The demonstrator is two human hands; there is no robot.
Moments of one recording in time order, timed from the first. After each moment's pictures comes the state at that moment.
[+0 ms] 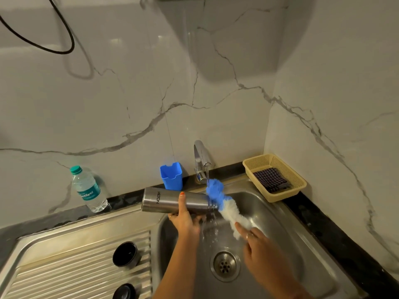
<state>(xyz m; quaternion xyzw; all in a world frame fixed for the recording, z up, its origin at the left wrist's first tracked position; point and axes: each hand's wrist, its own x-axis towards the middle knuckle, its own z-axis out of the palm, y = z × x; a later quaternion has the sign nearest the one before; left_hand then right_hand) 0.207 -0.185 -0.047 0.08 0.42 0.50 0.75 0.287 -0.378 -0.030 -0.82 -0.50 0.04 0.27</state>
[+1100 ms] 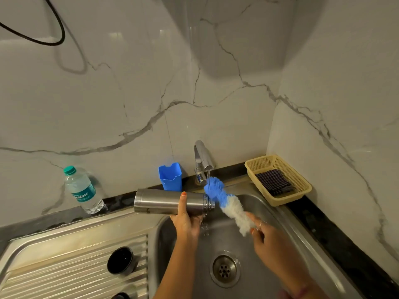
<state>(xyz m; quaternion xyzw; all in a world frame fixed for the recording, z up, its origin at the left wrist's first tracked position) 0.216 -0.166 -0.056 0.08 0.36 0.50 0.78 0.315 -0.360 0.001 -0.83 -0.41 0.18 0.33</state>
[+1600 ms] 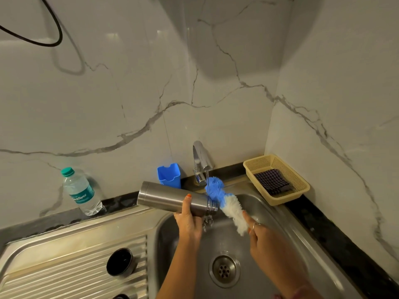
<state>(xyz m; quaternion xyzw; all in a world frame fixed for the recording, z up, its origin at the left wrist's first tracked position) 0.222 -0.173 -0.057 0.11 0.36 0.48 0.79 0.294 -0.367 0.026 -0.86 -0.42 0.13 0.26</state>
